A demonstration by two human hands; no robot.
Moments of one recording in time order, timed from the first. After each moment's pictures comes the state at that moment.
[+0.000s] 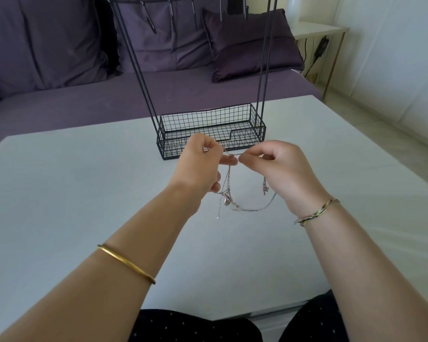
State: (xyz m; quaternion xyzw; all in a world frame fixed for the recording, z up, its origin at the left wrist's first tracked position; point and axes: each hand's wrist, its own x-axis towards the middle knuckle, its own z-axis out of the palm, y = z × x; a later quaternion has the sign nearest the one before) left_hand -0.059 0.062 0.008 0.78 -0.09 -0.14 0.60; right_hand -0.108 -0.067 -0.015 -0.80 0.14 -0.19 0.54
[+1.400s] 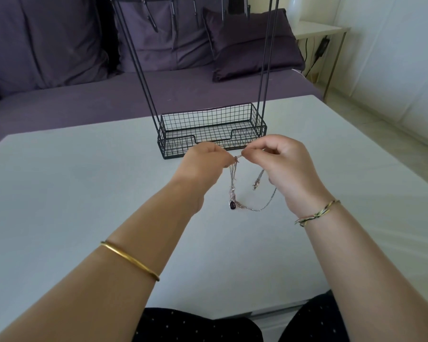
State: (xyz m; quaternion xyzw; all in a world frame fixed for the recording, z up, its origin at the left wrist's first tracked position) left_hand -0.054 0.059 0.007 0.80 -0.06 -0.19 0.57; right_hand -0.109 -0.062 -0.009 -0.77 0.15 -0.22 0.58
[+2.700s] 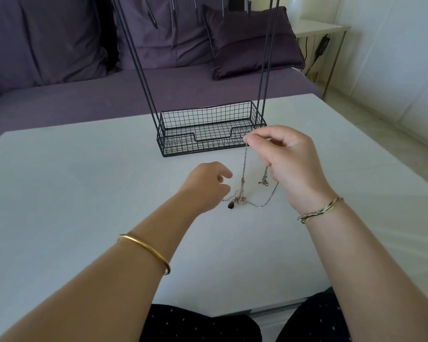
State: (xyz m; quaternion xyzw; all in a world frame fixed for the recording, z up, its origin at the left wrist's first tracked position) left_hand -0.044 0.065 -0.032 0.91 -0.20 -0.17 0.32; right_hand -0.110 -0.063 -0.006 -0.73 0.13 -0.27 0.61
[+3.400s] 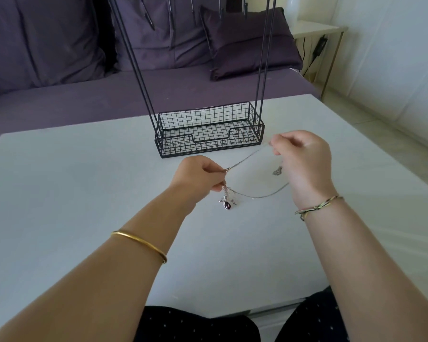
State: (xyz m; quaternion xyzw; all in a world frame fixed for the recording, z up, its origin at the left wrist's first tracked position) left_hand -0.037 0.067 -0.029 0.84 -0.11 -0.18 0.49; right_hand -0.100 -0.084 -0.023 -0.72 0.25 -0.34 0.55
